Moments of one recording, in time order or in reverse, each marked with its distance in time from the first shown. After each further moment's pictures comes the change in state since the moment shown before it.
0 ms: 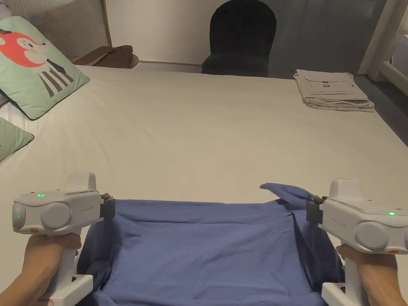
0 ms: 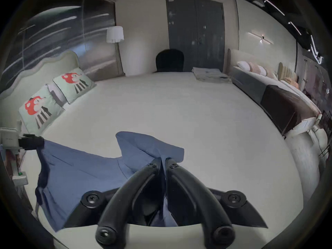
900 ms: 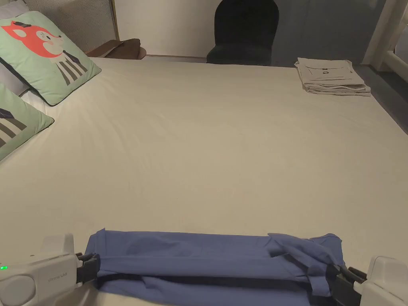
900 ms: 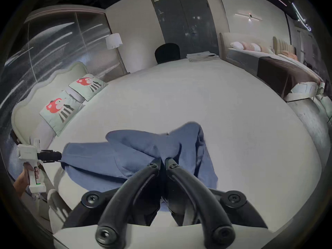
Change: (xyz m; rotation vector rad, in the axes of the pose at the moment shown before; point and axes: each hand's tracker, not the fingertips) left arm -0.023 -0.175 0.114 -0.138 -0.027 0.093; right arm 0.006 -0.174 0.154 -0.089 0.064 -0.160
